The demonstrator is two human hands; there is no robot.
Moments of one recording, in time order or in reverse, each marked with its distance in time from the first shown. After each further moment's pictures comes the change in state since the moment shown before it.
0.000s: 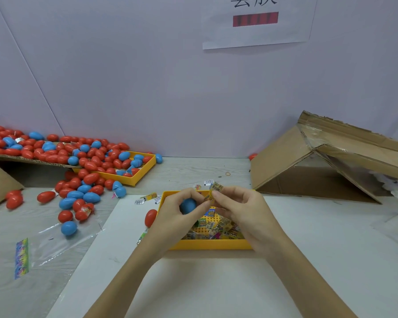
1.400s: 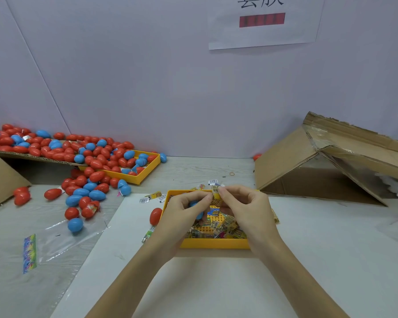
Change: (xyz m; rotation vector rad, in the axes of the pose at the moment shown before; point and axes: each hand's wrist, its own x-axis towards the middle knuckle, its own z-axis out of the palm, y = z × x) left_hand 0.000 0.000 0.003 -0.253 -0.045 -0.178; right_hand -0.002 0.006 0.013 -0.128 0.162 -0.146
